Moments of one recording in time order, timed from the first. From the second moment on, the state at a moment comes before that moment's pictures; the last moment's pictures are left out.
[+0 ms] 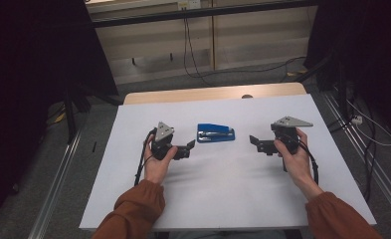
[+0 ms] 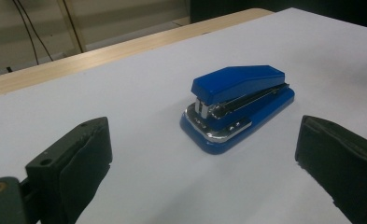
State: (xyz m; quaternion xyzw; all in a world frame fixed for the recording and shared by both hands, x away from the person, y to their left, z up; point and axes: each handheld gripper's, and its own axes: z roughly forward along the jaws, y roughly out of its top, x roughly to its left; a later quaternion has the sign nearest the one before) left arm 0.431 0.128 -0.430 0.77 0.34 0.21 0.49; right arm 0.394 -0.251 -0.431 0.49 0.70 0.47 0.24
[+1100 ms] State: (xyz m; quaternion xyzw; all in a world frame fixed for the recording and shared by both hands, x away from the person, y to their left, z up) left arm 0.379 0.177 -0.427 0.74 0.37 0.25 0.51; right arm 0.343 -0.266 -0.431 0.49 0.68 0.45 0.31
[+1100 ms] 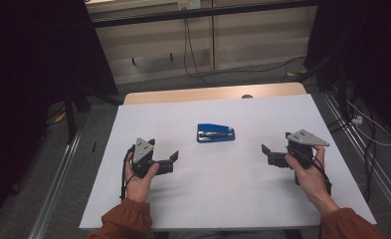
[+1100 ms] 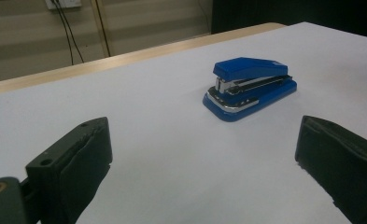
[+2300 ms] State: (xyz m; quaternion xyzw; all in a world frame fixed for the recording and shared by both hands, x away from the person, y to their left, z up) left arm 0.327 0.210 -0.429 0.74 0.38 0.27 0.49; right arm 0.279 -0.296 -0.436 0.51 0.65 0.45 0.33
